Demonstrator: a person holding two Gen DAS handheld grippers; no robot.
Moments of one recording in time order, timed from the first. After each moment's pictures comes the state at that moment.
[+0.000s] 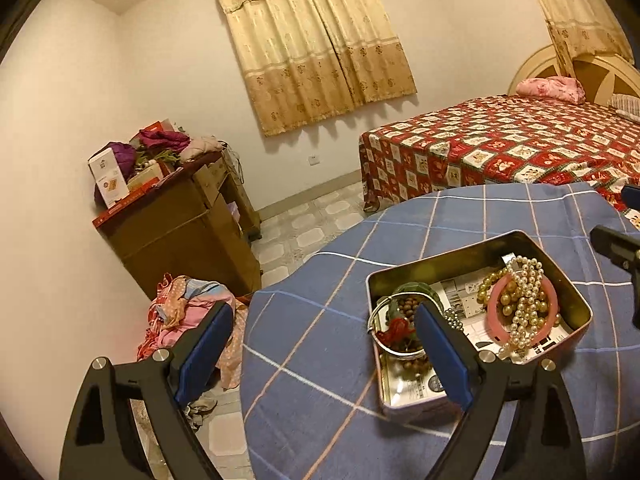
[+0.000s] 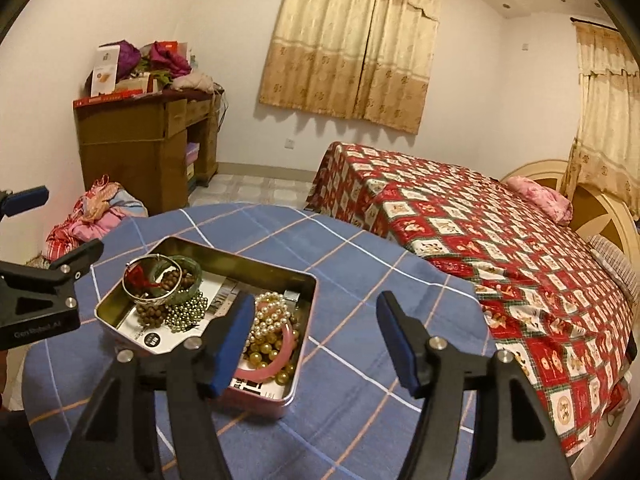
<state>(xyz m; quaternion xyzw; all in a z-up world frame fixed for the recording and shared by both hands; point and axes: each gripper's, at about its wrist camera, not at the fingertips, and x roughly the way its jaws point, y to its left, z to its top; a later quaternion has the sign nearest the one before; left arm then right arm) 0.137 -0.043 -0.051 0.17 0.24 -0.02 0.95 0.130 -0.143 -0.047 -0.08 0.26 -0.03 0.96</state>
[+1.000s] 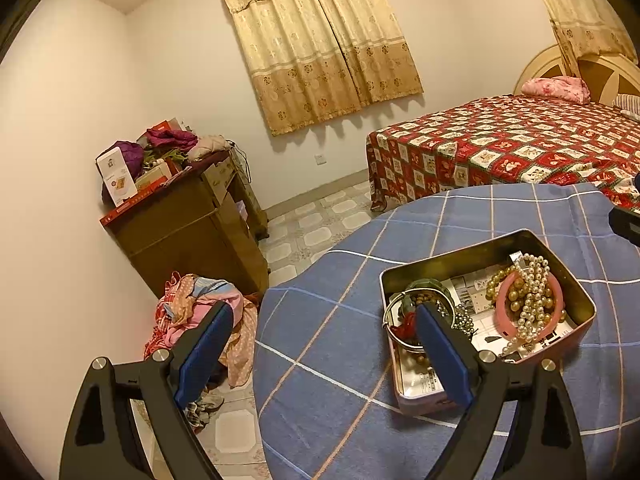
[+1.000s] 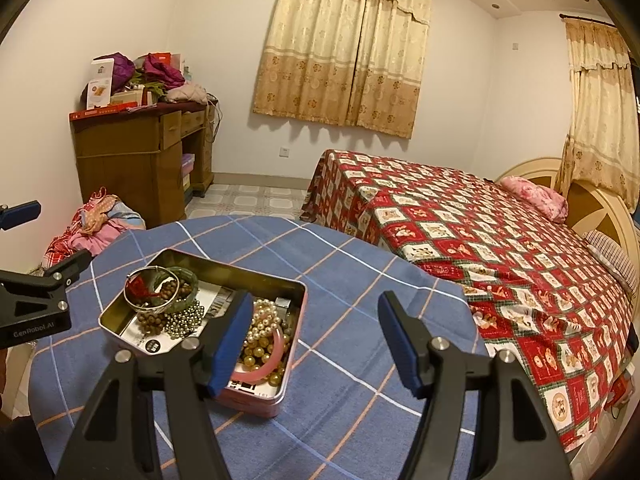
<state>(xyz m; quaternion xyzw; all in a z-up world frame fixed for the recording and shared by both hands) 0.130 -0.034 -0.047 0.17 0.24 -0.01 0.95 0.120 -0.153 -0.037 -0.07 0.25 -0.03 0.97</state>
